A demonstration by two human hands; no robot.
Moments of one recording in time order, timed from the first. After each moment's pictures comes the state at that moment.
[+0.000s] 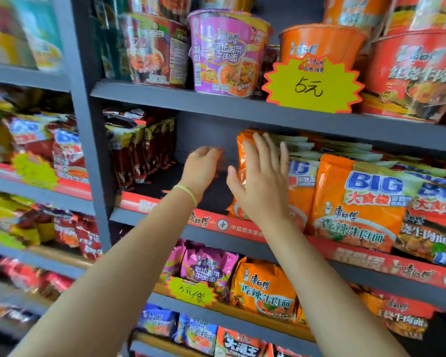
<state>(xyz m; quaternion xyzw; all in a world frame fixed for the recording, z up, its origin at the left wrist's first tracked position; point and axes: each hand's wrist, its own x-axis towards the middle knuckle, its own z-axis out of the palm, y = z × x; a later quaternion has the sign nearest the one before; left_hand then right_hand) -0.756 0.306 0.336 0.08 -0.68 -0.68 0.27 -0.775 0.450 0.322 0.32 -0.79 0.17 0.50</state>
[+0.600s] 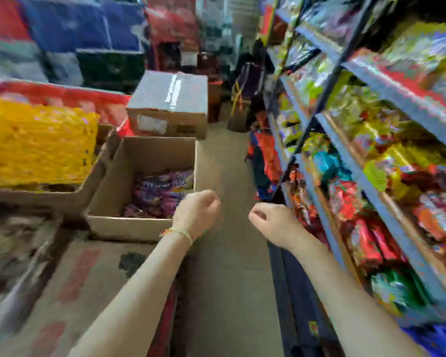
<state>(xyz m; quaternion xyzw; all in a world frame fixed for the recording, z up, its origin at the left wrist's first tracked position) -0.145 0.111 0.074 0.71 -0.61 -0.20 0.31 -0.347 0.097 0.110 0.78 -0.57 0.09 -0.23</state>
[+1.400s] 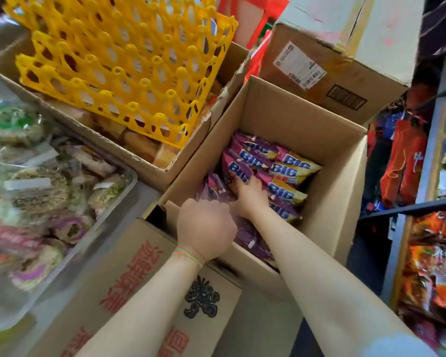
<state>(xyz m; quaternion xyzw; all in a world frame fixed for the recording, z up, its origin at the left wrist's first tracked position) 0.075 0.059 -0.111 0.79 -0.53 0.09 0.29 0.019 -0.101 -0.160 0.85 -0.44 -0.24 -0.16</state>
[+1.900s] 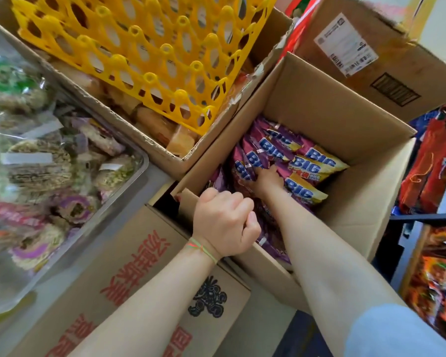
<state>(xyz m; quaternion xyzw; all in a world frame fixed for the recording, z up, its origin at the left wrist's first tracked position) 0.079 0.047 -0.119 0.77 -0.53 0.13 0.34 0.041 -0.143 -0.211 0.81 -0.50 -0.27 -0.17</state>
